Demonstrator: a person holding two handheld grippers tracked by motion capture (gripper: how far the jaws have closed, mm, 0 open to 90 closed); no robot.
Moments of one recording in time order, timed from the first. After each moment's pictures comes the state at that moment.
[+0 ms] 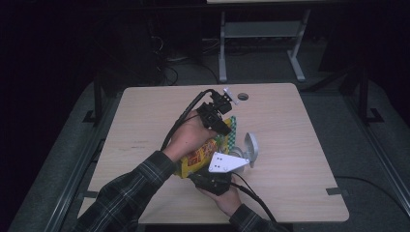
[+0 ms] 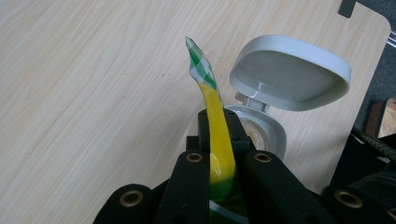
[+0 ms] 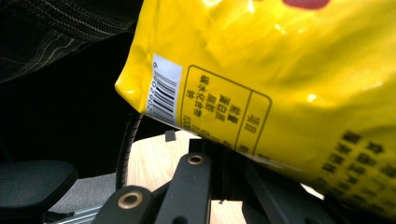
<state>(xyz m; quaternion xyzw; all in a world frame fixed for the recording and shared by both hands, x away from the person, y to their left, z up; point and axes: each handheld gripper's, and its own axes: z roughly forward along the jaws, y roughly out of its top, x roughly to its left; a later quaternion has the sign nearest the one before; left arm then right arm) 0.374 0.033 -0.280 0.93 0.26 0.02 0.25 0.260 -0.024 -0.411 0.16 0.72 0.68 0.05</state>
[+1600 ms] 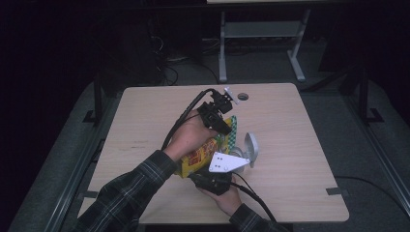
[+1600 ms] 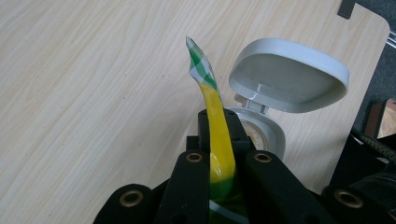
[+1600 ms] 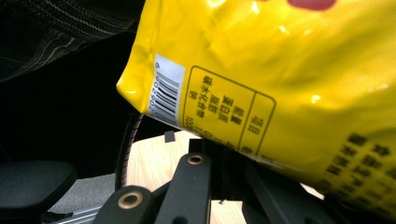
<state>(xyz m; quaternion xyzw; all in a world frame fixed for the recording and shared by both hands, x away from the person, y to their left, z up) 0.375 0.031 -0.278 0.93 0.26 0.02 0.25 0.260 -0.025 -0.410 0.16 0.72 0.68 0.05</state>
